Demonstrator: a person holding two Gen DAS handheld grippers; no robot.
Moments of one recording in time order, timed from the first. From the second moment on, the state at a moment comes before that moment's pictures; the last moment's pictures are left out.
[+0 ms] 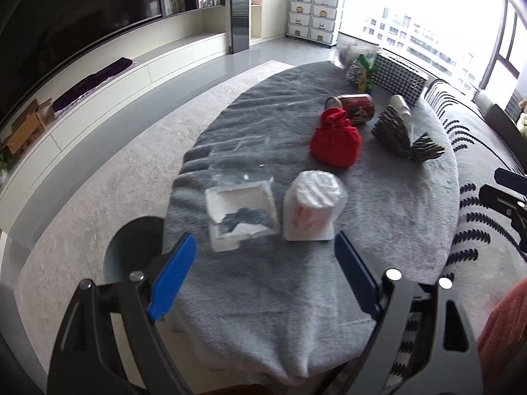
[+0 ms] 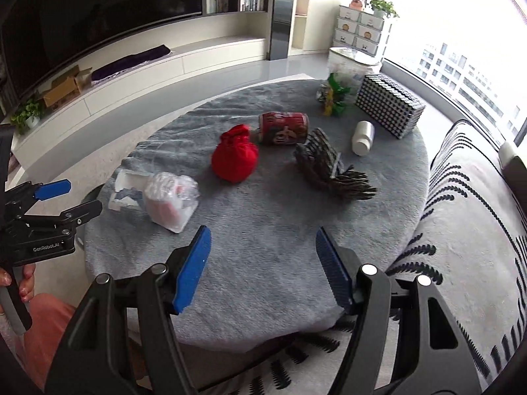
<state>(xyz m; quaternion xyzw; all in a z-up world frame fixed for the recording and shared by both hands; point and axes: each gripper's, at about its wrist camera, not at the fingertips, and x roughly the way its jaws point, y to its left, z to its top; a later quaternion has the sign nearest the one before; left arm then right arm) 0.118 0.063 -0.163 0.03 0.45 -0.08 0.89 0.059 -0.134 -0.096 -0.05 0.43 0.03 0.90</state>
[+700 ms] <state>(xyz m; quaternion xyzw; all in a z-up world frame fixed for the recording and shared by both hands) 0.253 -0.148 -0.181 0.06 0.43 -0.18 0.88 0.226 -0.322 -0.119 0.01 0.42 -0.05 0.91</state>
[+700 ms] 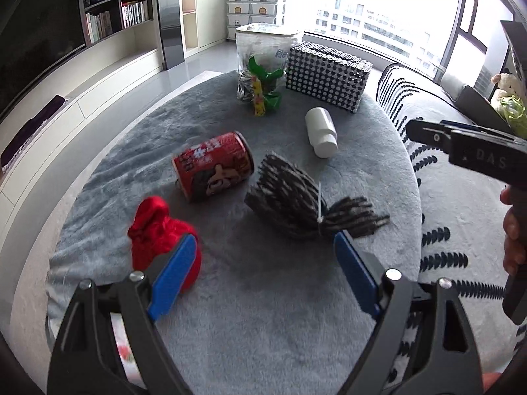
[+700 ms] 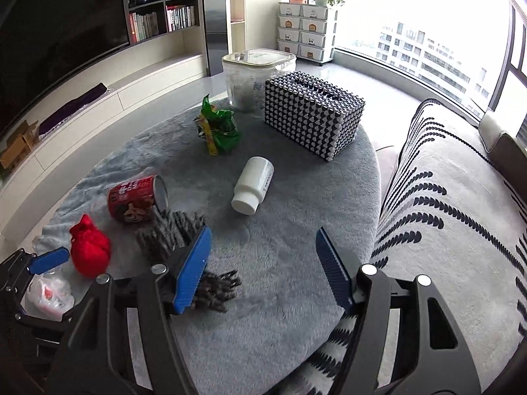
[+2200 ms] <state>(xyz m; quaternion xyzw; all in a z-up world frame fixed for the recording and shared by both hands) 0.544 -0.231 -0.246 0.11 0.48 -0.24 0.84 0.373 -0.313 -0.226 0.03 0.48 -0.08 0.87</state>
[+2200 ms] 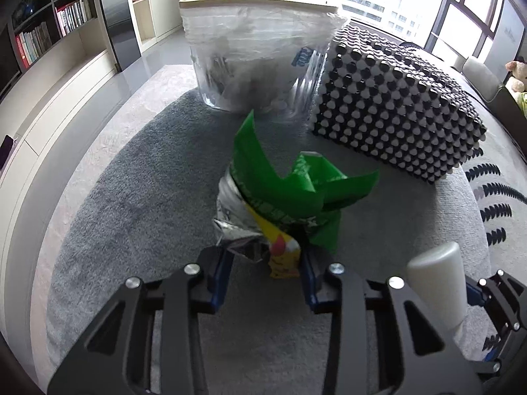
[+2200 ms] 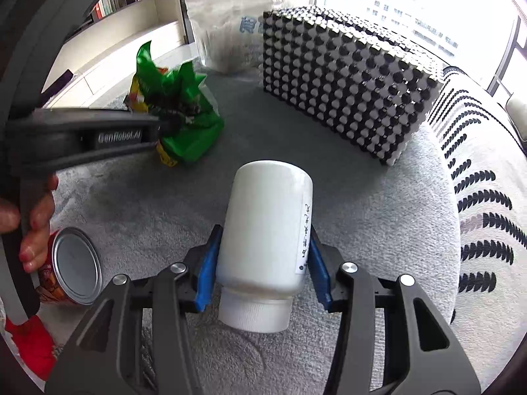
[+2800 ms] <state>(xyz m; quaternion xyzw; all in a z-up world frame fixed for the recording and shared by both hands) 0.467 -0.205 -0.192 0.12 0.43 -0.23 0.87 0.348 -0.318 -0.166 0.04 0.45 -0.07 0.89</state>
